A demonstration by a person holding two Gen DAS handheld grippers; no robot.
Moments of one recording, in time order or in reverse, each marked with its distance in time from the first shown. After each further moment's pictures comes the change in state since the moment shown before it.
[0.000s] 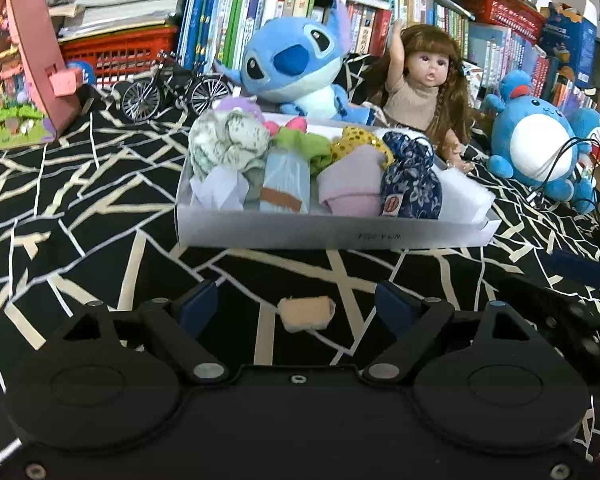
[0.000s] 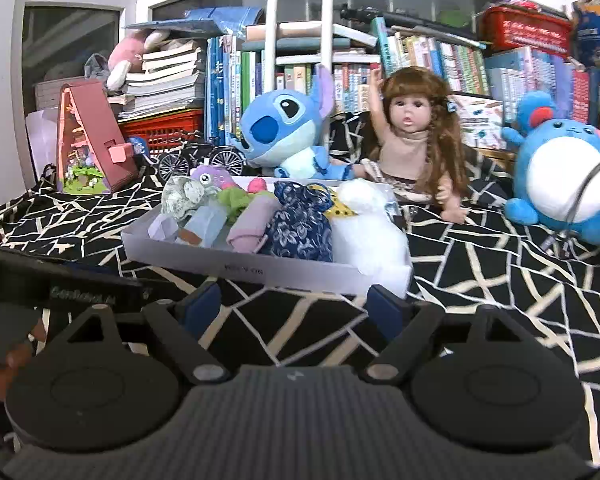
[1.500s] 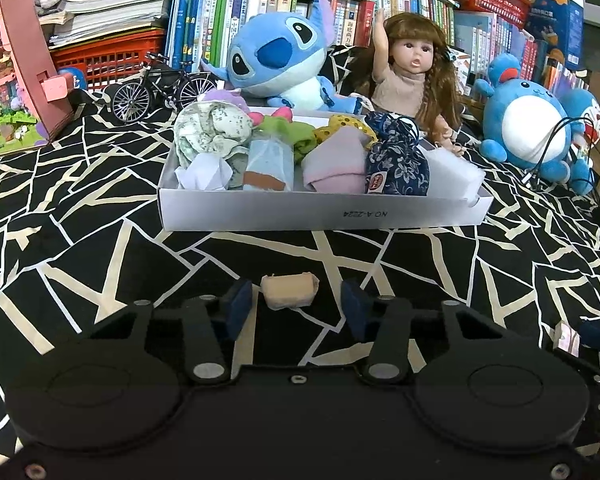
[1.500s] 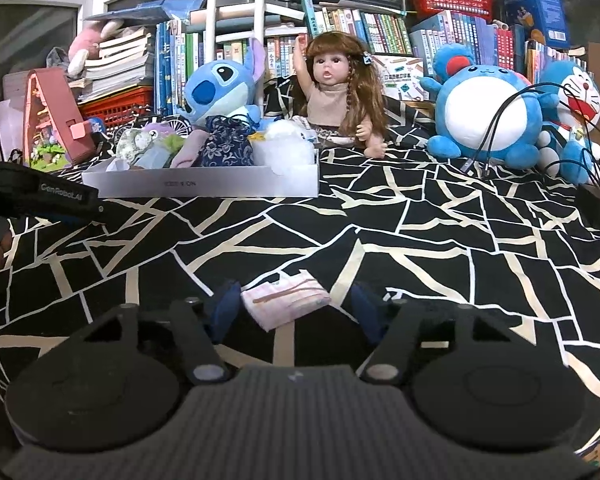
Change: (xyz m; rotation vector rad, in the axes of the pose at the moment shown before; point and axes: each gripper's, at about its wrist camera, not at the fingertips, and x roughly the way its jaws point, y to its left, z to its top) left arm 0.003 -0.011 -0.018 0.044 -0.005 0.001; right arm -0.047 -0.034 -0.079 0.066 0.026 -0.123
